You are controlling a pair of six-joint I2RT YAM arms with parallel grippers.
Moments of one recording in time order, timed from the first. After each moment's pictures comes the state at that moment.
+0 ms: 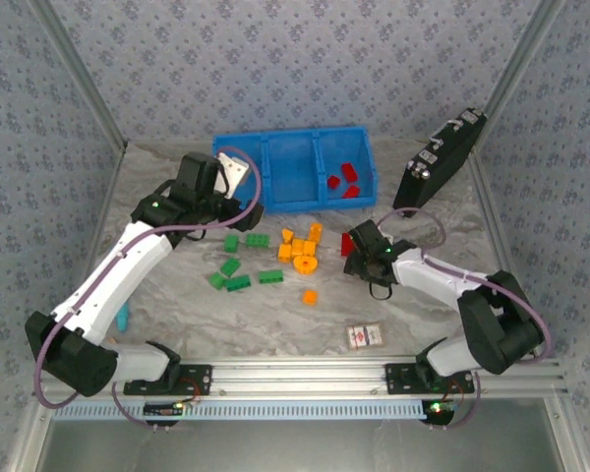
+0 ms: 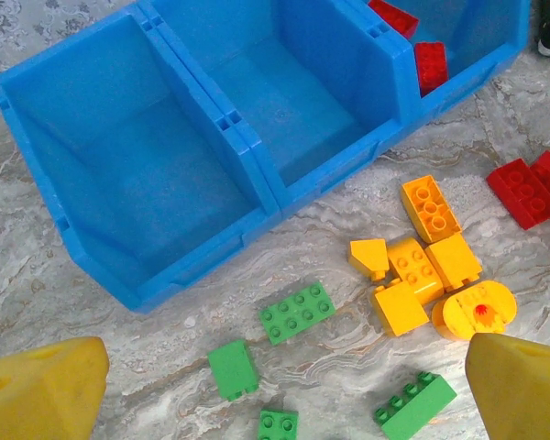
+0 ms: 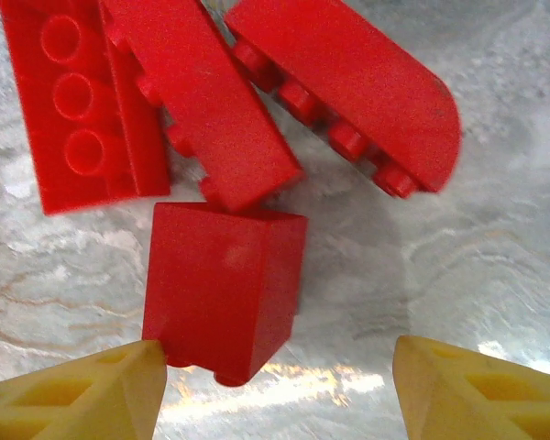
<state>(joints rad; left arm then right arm) -0.51 1.30 1.32 -0.75 -0.02 0.05 0.54 1.43 0.74 -0.47 0.16 0.81</state>
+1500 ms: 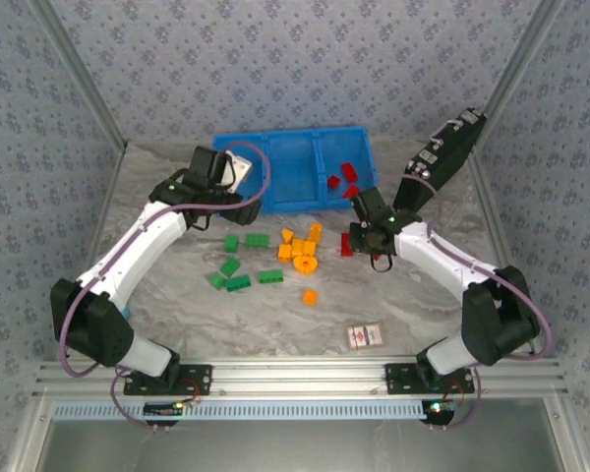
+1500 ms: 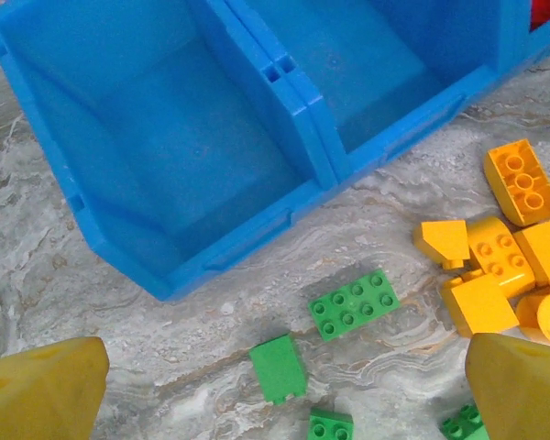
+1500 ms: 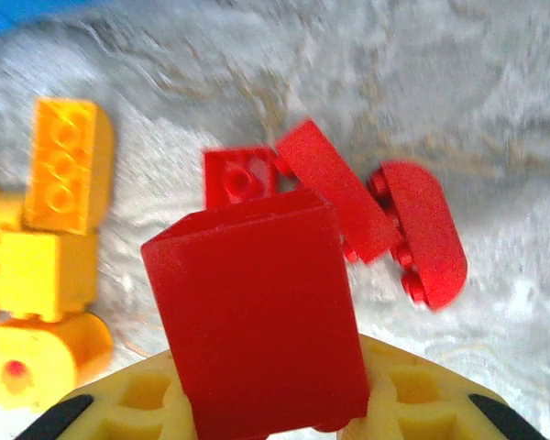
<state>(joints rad) -0.45 1.47 1.37 -0.74 -0.05 0.11 0.48 1.49 1.07 -0.67 0.12 0.55</state>
